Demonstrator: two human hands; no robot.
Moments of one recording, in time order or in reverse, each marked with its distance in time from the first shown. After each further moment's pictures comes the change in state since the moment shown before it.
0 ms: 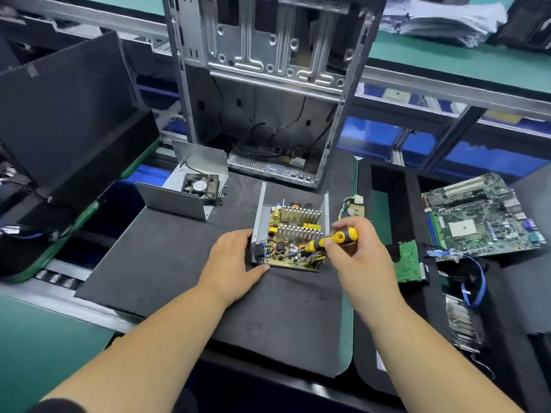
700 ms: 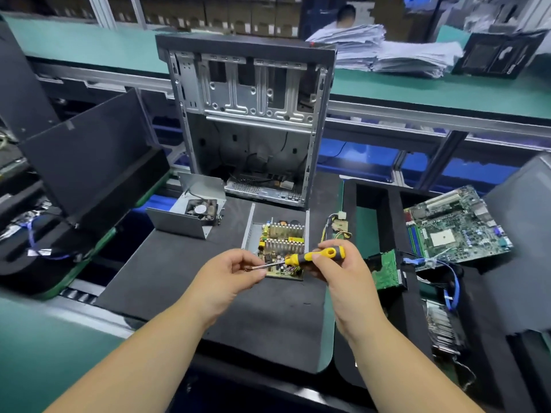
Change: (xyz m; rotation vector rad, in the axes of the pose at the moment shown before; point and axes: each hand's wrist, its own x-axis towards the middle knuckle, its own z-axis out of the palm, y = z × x) left_hand -0.049 0.085 -0.064 -0.867 -0.151 -0.224; right_hand -0.029 -0.011 -0.024 0.523 -0.045 0.145
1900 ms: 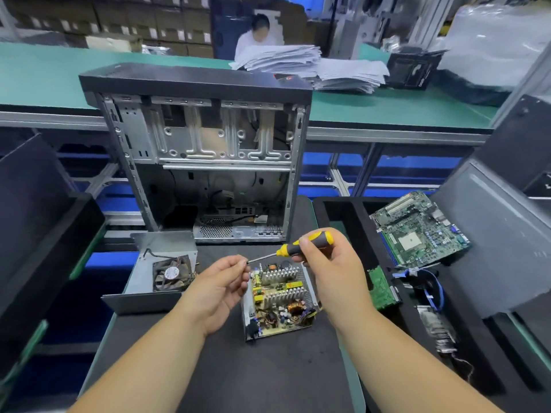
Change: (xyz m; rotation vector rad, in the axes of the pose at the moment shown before) left_hand 0.128 0.035 -0.051 -0.559 -0.208 -0.275; right_hand 0.068 -0.058 0.075 -0.094 0.227 -0.198
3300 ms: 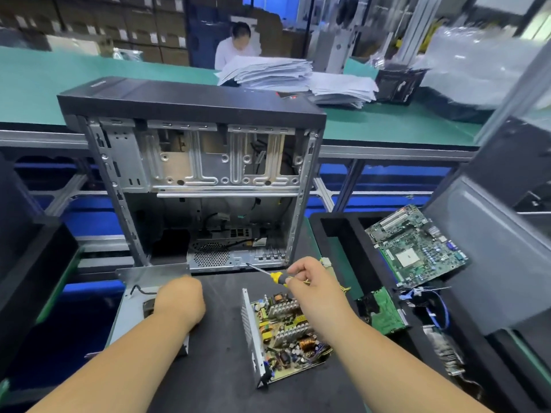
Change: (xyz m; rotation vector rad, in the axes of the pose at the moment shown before) left_hand 0.107 0.041 -0.085 2.179 0.259 -0.001; right_hand 0.054 0.047 0.037 -0.475 -0.044 0.281
